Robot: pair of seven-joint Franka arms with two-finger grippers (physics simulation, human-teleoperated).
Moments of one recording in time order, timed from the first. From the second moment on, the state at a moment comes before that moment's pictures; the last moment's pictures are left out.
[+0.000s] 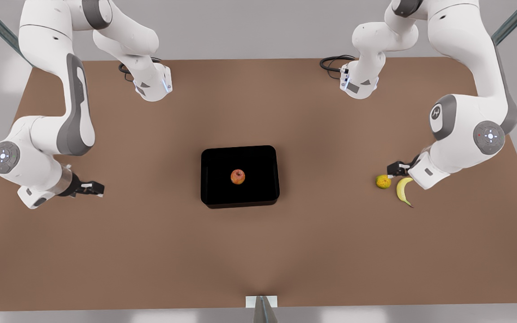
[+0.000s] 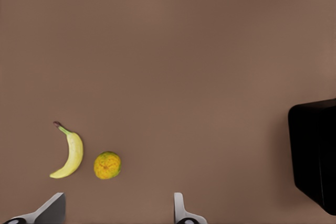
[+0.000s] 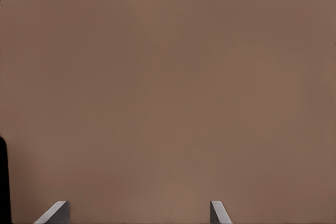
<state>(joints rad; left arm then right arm) 0.00 0.24 -0.09 -1.55 -0.06 1.73 0.02 -0.13 0.31 0.10 -1.56 -0.03 1.86 -0.03</state>
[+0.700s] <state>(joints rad) -0.72 0.69 -0.10 -1.27 0.07 1.98 -0.64 -0.13 0.45 0.10 -1.29 -0.04 1.73 0.02</state>
